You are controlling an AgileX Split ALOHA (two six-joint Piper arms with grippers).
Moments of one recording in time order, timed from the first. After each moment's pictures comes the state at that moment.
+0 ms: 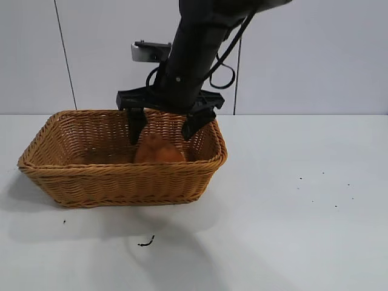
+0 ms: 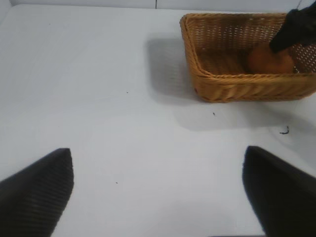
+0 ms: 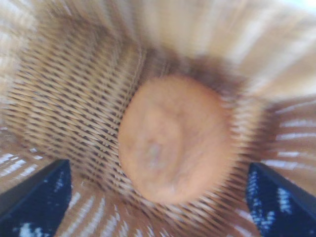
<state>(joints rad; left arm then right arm) -0.03 -0.01 -0.50 0.00 1.06 -0.04 0.56 2.25 -2.15 -0.07 1.14 0.12</state>
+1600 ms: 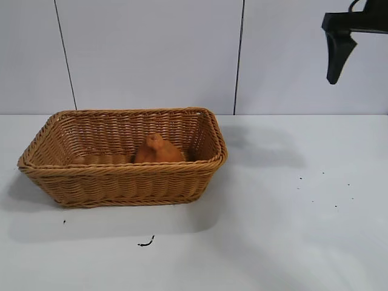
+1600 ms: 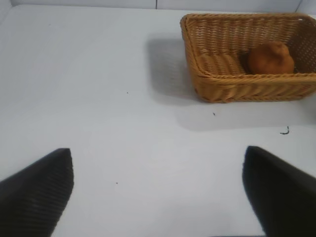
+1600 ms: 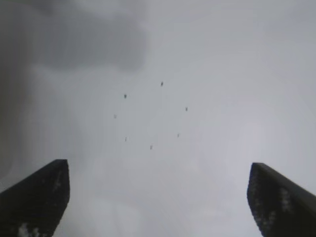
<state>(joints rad) -0.03 -0.01 -0.50 0.00 1.06 -0.04 0.03 1.33 -1.08 0.05 1.22 0.02</state>
